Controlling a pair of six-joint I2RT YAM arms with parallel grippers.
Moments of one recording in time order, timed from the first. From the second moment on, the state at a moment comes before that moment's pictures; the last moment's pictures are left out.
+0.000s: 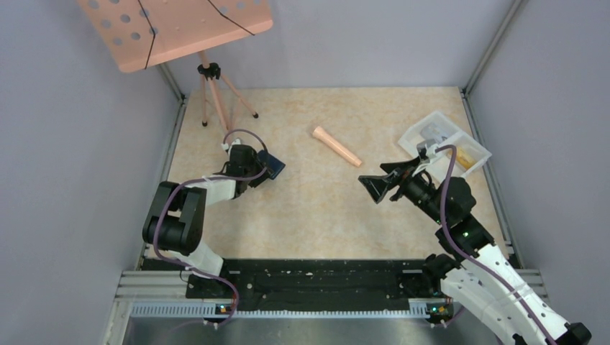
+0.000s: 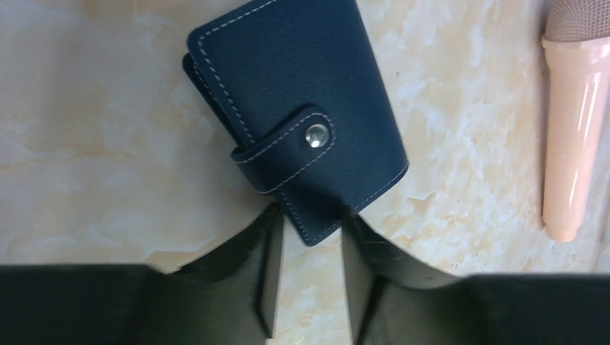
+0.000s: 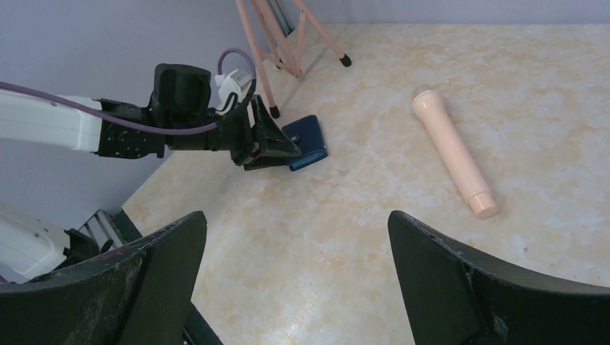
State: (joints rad) left arm -0.22 1.60 0.71 0.16 0.04 -0.83; right arm 0.52 0.56 0.56 0.01 -0.21 0.40
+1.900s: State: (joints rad) left arm -0.65 1.21 0.58 -0.24 0.01 -0.76; right arm 0.66 1.51 0.50 0.34 -0.40 0.74
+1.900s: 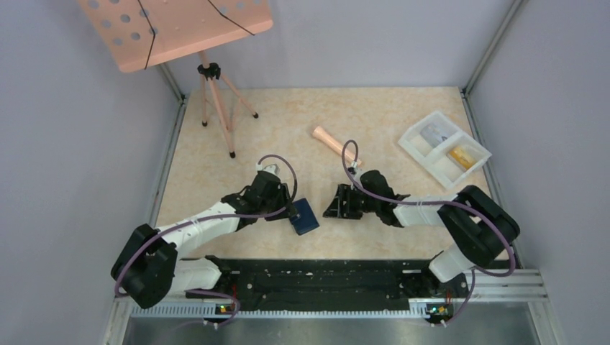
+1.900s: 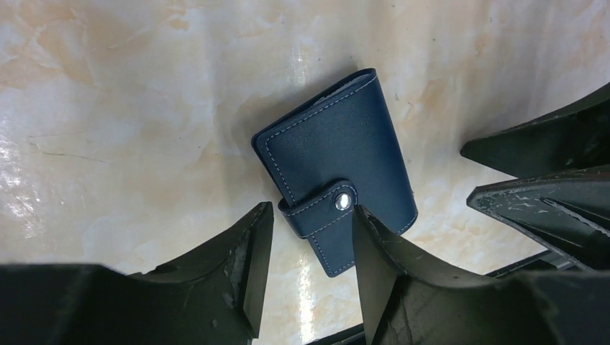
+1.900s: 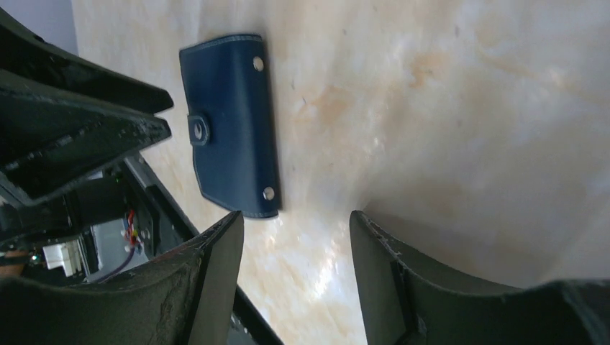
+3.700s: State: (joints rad) left arm -0.66 1.30 0.56 -0.15 0.06 -0.80; right arm 0.78 1.80 0.55 0.77 -0.44 0.90
